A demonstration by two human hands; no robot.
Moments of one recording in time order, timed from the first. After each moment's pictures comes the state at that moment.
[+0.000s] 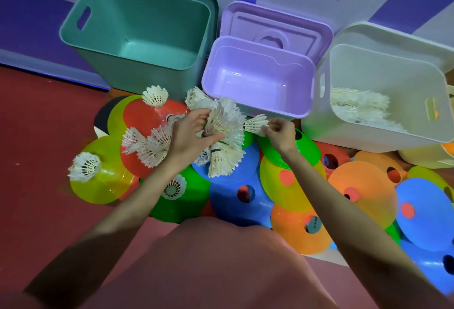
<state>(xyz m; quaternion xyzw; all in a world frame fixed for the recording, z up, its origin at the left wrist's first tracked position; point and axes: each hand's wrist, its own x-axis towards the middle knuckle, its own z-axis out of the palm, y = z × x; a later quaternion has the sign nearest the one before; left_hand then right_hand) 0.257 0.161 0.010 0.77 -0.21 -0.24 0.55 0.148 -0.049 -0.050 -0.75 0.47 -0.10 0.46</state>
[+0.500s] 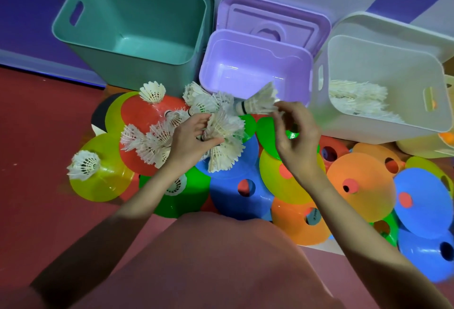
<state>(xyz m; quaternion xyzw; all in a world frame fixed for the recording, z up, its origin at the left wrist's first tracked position) 0.244 0.168 0.012 0.79 -0.22 -0.25 0.51 0.110 0.008 0.053 -0.85 0.21 -0.37 0.32</state>
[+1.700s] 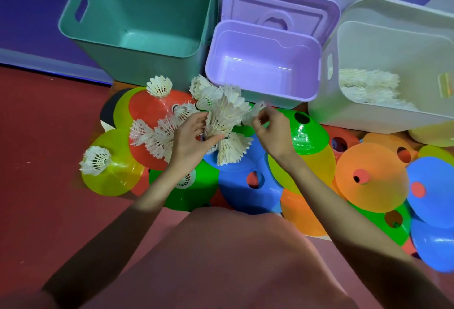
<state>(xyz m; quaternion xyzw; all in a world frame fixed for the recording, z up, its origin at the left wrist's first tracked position) 0.241 0.187 0.000 0.79 -0.18 -0.24 0.53 0.144 0.021 0.001 -0.85 0.36 -0.12 0.36</state>
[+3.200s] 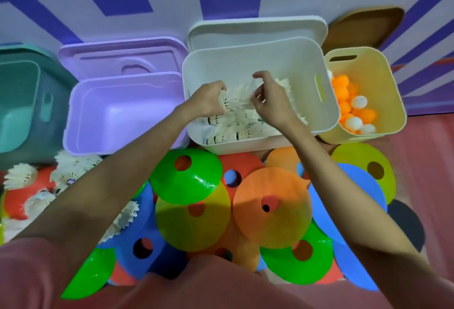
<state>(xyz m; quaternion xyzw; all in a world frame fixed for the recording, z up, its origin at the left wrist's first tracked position) 0.178 -0.242 0.009 0.81 -0.50 -0.30 0.10 0.017 -0.322 0.005 -0.85 0.36 -0.17 0.35</state>
